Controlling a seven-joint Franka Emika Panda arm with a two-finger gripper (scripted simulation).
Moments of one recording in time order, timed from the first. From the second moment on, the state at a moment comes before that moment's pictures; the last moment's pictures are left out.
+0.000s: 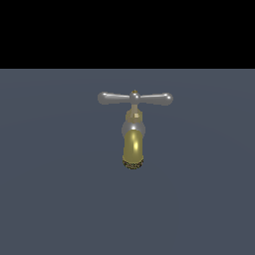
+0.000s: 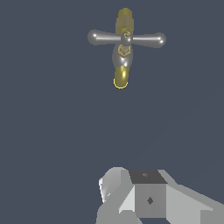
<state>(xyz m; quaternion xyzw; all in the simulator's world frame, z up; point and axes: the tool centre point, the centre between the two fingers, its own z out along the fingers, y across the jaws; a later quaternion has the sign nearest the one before) -0.257 0.006 0.487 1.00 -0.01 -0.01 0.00</state>
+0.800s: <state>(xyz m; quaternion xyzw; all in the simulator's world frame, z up) -0.244 0.008 0.494 1.00 0.00 0.01 -0.01</state>
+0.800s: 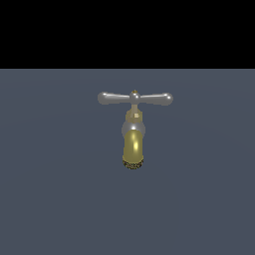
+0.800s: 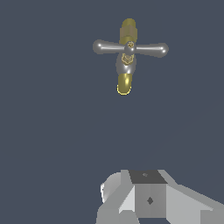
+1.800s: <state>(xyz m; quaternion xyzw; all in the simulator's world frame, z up) -0.161 0.025 0.459 0.99 -0.14 -0.03 -0.08</state>
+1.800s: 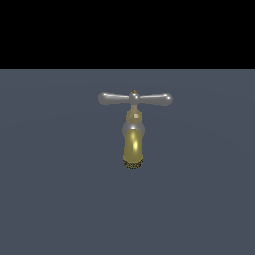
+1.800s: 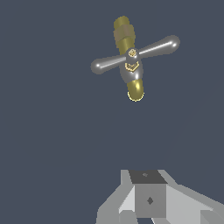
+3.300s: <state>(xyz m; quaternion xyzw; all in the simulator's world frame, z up) 0.011 0.066 0.288 0.83 -0.55 -0.08 -0.06</state>
